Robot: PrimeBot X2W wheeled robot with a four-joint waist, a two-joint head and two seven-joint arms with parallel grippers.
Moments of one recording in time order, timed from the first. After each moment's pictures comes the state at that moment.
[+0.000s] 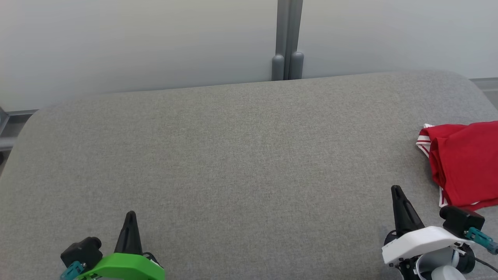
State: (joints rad) left arm 0.00 0.08 -0.12 0.30 -0.57 0.03 -0.19; right arm -0.02 -0.04 -0.02 0.25 0.44 0.13 -0.16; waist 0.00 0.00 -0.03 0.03
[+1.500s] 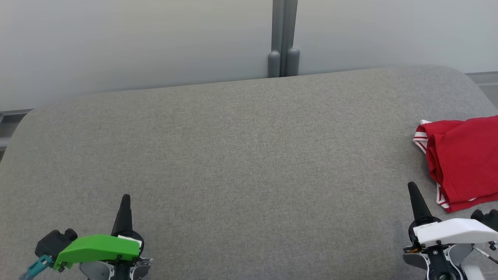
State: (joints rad) left arm -0.07 0.06 -0.04 0.29 -1.13 -0.05 -0.05; right arm -0.05 -0.04 -0.11 0.23 1.07 0.13 0.00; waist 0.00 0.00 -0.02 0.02
